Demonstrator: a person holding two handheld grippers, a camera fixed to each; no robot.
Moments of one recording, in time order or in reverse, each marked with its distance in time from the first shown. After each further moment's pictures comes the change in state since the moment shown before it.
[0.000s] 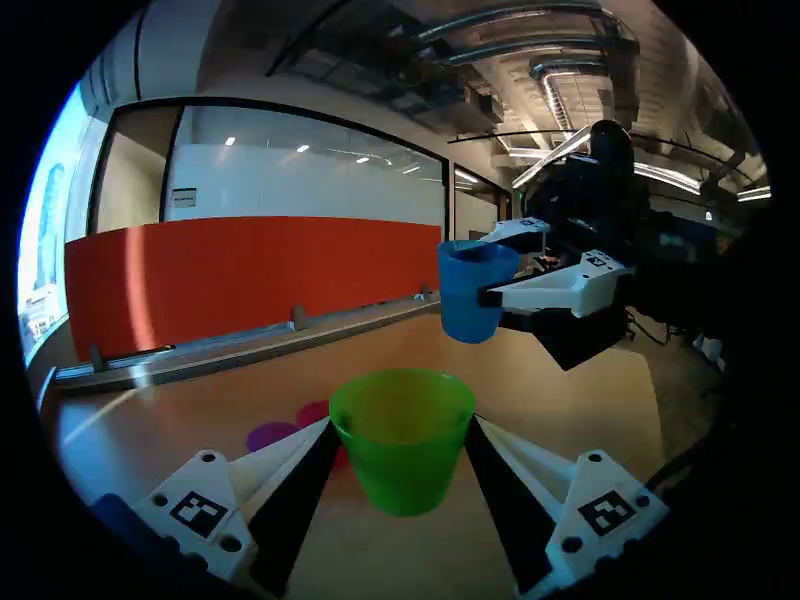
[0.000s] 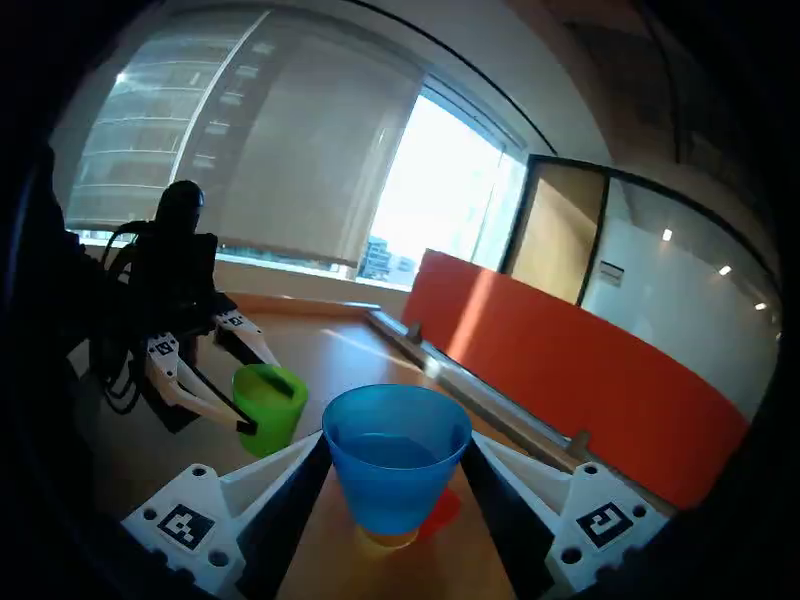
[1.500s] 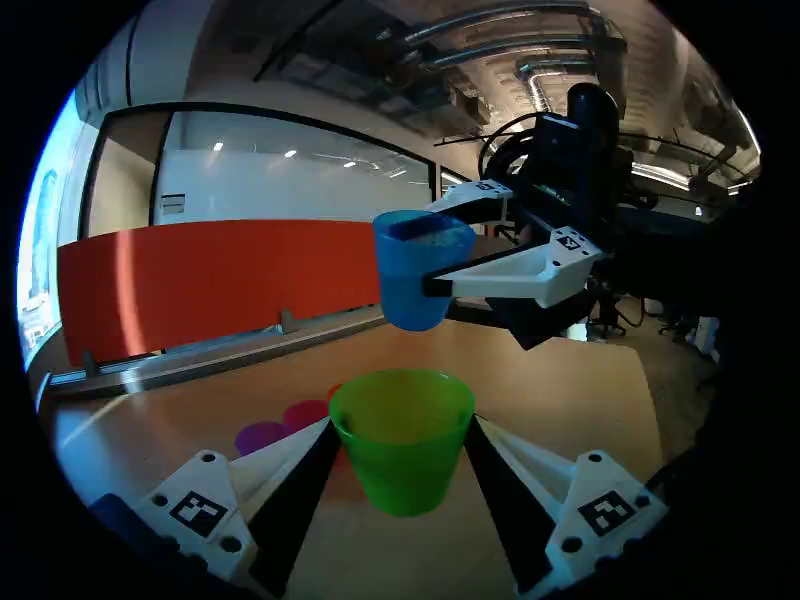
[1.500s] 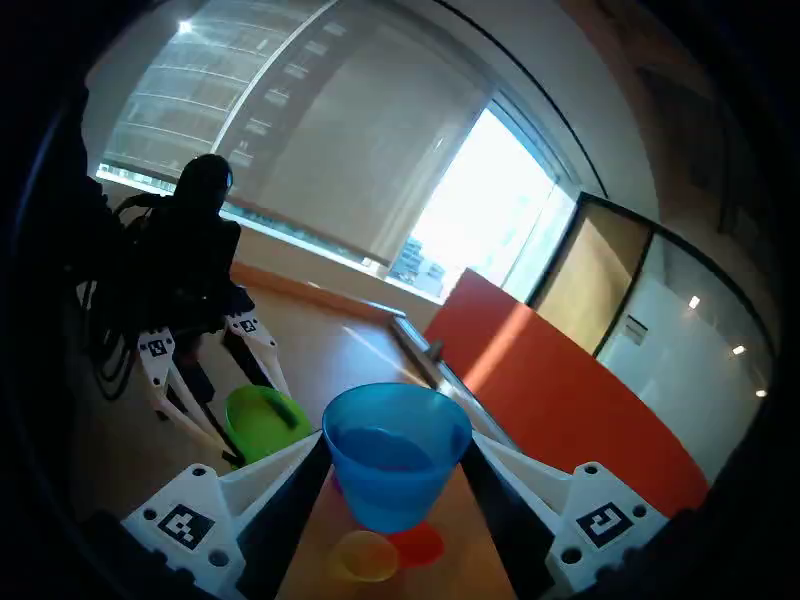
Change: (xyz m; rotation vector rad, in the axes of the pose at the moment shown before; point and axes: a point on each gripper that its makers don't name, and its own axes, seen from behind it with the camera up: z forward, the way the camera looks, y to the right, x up) left arm -0.007 0.013 0.003 -0.043 0.017 0.023; right arm 0.032 -0.009 0.044 0.076 0.001 -0.220
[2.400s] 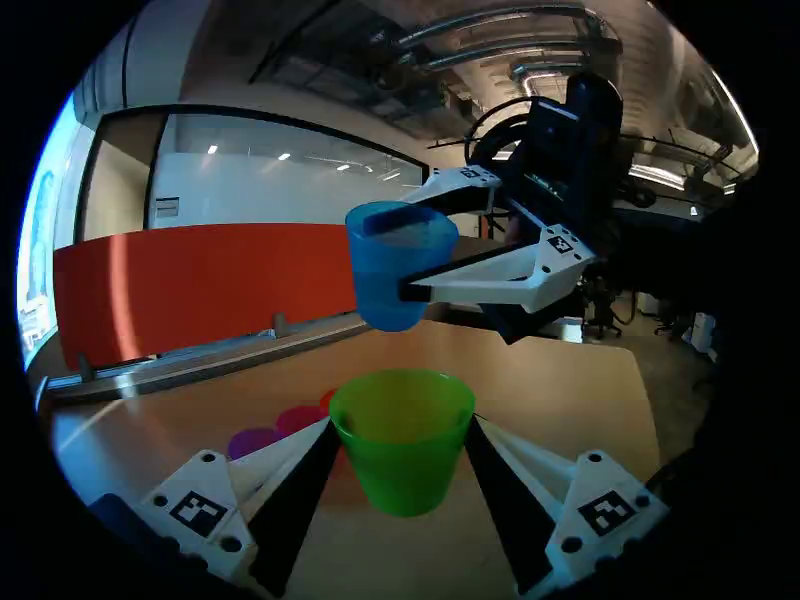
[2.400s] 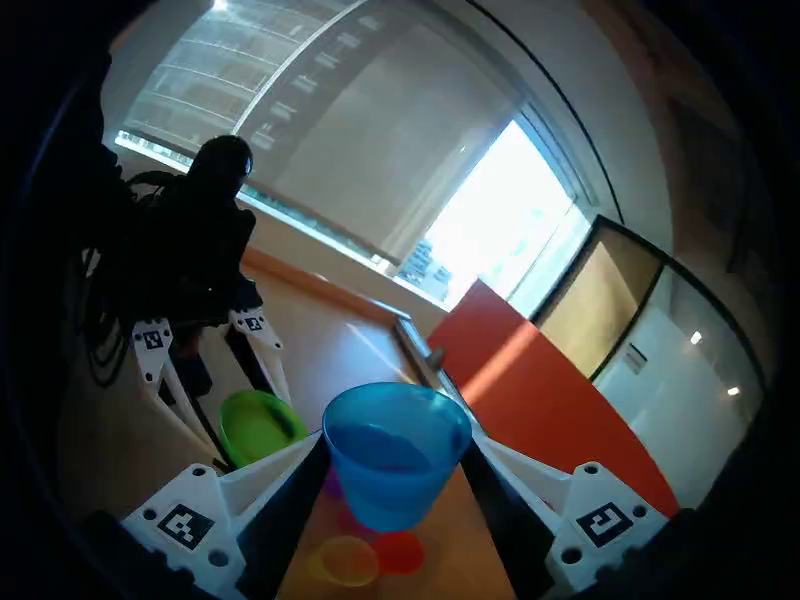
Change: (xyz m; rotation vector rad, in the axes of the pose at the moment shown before) left arm 0.004 0.007 0.005 -0.019 0.009 0.008; right arm 0.014 0.003 0.011 0.015 -0.007 -0.124
